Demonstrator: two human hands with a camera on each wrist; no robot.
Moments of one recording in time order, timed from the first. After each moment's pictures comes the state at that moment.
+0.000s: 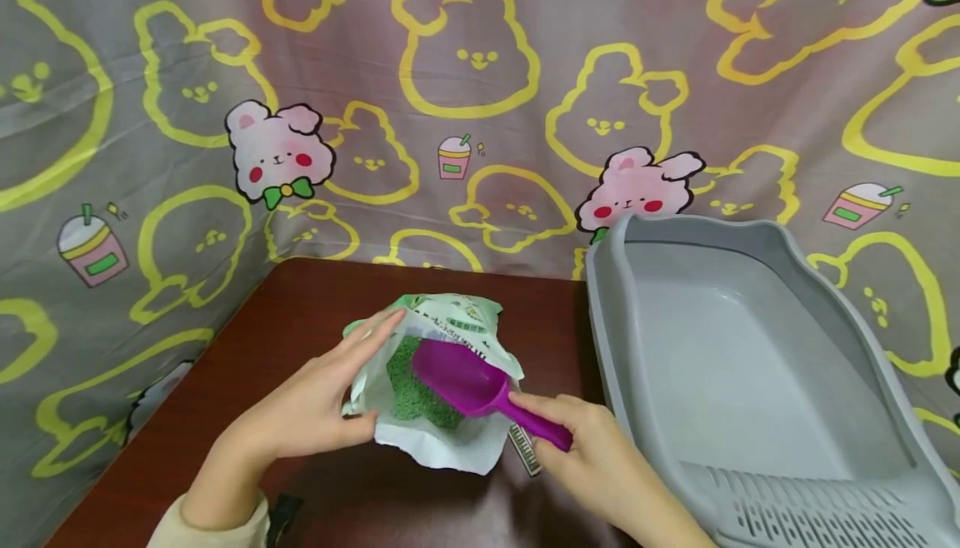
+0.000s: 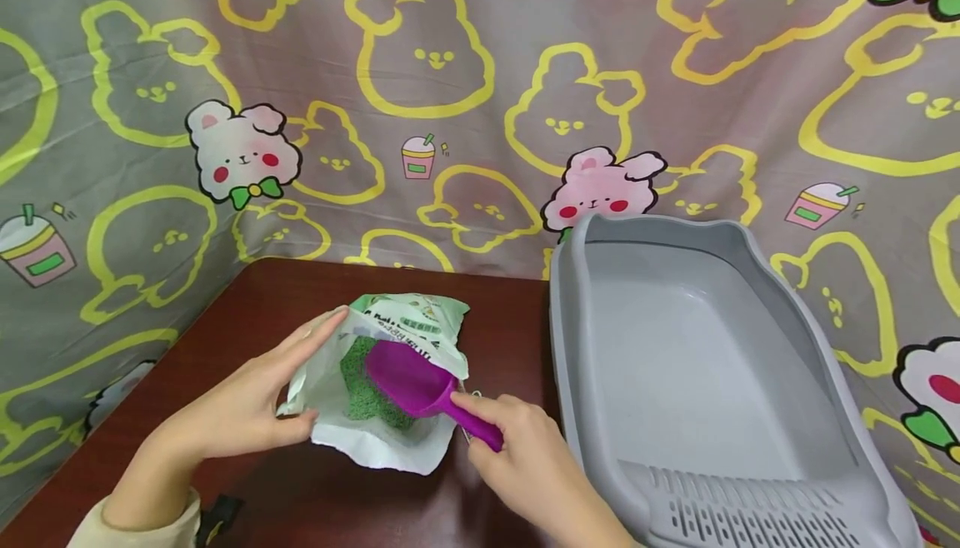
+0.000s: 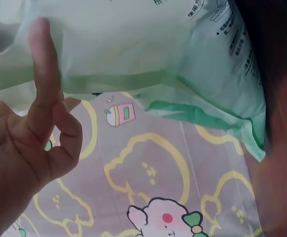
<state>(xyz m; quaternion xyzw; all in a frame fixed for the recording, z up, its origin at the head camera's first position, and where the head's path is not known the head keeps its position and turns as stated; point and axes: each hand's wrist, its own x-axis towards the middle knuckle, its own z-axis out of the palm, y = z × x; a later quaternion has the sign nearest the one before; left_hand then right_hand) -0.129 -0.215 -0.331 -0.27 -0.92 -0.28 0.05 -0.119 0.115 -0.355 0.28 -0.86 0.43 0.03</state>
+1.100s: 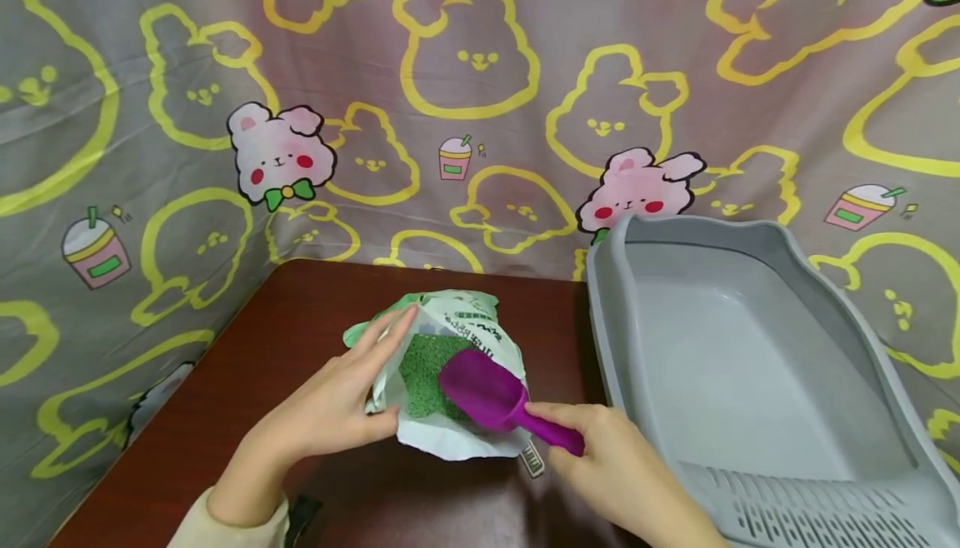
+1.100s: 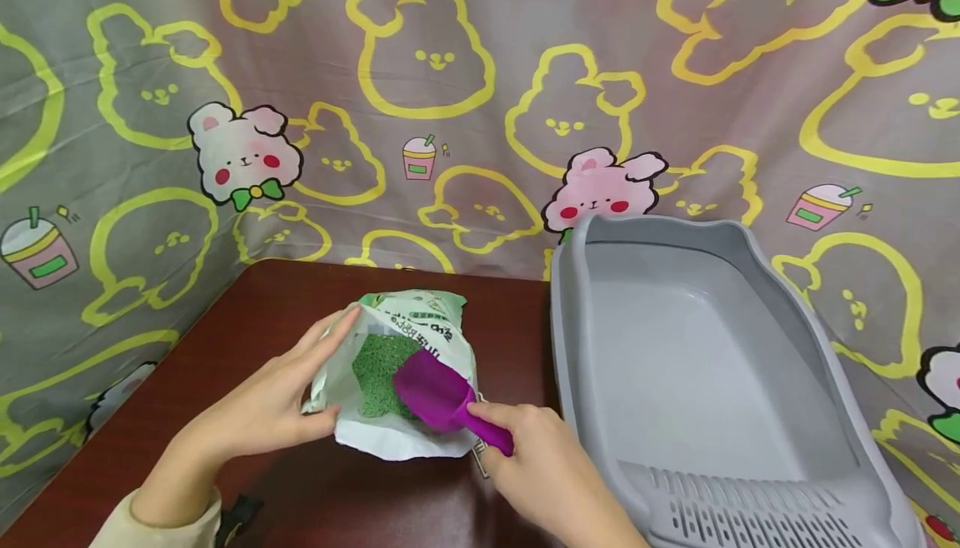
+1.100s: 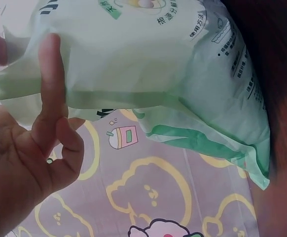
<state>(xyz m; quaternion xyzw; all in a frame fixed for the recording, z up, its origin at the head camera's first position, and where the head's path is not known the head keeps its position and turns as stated) -0.134 -0.197 -0.334 -0.25 -0.93 -0.26 0.05 -0.112 0.123 -0.335 0.20 -0.91 0.36 -0.06</state>
